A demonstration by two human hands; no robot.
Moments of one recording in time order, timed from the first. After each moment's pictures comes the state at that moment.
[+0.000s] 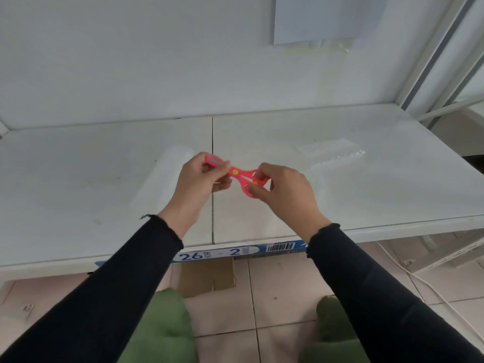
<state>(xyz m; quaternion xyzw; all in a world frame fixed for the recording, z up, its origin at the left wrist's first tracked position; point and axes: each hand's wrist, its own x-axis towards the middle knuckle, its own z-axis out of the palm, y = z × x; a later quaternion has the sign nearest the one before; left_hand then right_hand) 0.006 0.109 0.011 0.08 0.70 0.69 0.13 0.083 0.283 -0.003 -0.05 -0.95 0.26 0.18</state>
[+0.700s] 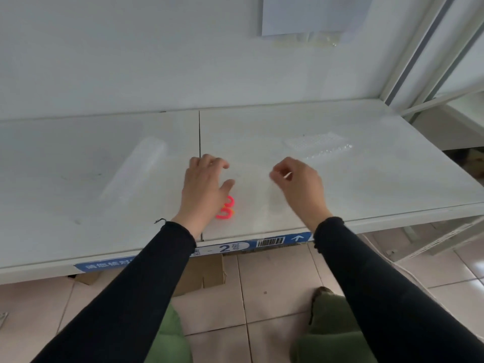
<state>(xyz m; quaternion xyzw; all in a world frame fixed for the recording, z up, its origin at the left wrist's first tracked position) -0.003 0.130 -0.041 0.28 0.93 0.22 -0.12 0.087 0.326 -0.032 -0.18 -0.91 0.33 0.20</state>
